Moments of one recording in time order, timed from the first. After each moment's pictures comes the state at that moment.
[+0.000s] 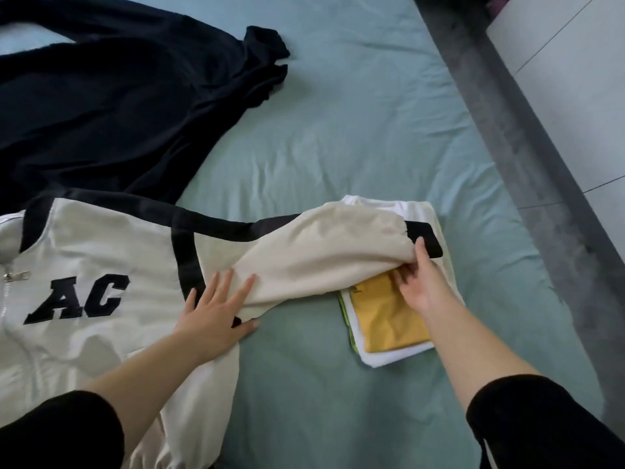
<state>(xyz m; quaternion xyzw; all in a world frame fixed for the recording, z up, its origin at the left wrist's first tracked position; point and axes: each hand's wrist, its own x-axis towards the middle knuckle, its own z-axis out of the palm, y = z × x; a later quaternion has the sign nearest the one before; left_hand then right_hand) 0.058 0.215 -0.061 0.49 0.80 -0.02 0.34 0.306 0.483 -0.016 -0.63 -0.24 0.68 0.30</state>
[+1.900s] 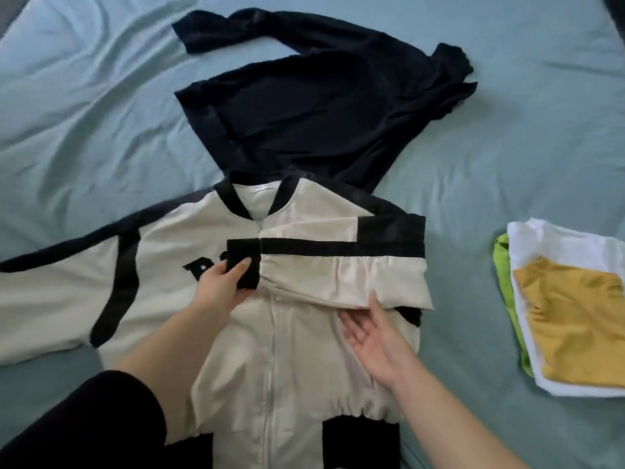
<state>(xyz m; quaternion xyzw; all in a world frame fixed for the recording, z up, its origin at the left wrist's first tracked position) -0.119 0.009 -0.021 -0.21 0.68 0.60 0.38 0.093 0.163 -0.019 -0.53 -0.18 0.83 0.05</state>
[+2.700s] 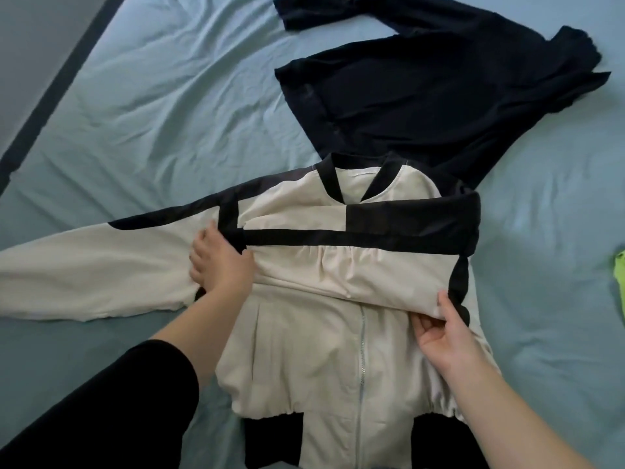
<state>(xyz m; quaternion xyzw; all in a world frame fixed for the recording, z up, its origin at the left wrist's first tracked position) -0.193 -0.109 -0.032 -0.11 0.97 0.19 0.13 0.041 0.118 -0.050 -0.58 -0.09 0.79 0.18</state>
